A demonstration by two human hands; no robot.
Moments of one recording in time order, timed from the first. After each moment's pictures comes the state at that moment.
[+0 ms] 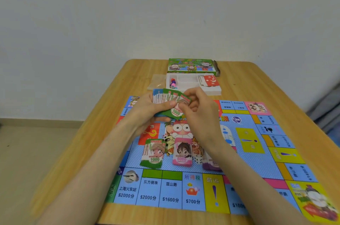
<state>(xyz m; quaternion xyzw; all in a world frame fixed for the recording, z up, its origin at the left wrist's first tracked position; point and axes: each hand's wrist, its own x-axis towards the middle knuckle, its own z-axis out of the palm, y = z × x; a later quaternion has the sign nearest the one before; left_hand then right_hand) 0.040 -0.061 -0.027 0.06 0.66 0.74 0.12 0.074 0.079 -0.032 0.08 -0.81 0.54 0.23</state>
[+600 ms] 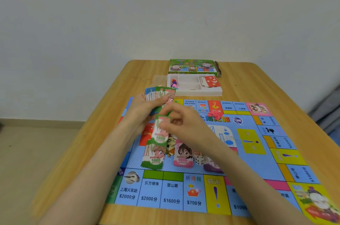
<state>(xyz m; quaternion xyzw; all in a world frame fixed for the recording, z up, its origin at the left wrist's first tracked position) 0.032 -0.068 -0.033 0.00 0.63 0.77 0.06 0.085 0.071 -0.027 0.20 -0.82 0.54 -0.02</state>
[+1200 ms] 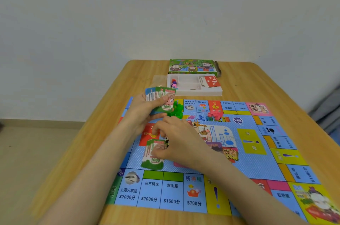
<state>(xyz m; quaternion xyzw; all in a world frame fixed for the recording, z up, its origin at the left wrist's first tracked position) 0.035 -0.066 -0.030 -0.02 0.63 0.77 0.06 0.093 0.058 -0.044 0.31 -0.92 0.21 0.06</state>
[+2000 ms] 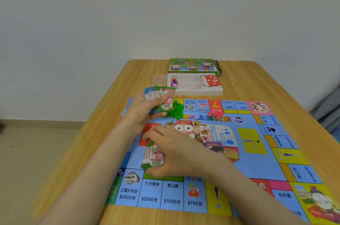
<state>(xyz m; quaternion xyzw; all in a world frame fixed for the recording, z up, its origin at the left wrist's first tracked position) 0.037 -0.066 -0.027 -0.02 0.62 0.78 0.06 0.105 0.058 -0.043 0.41 -0.90 0.17 0.01</state>
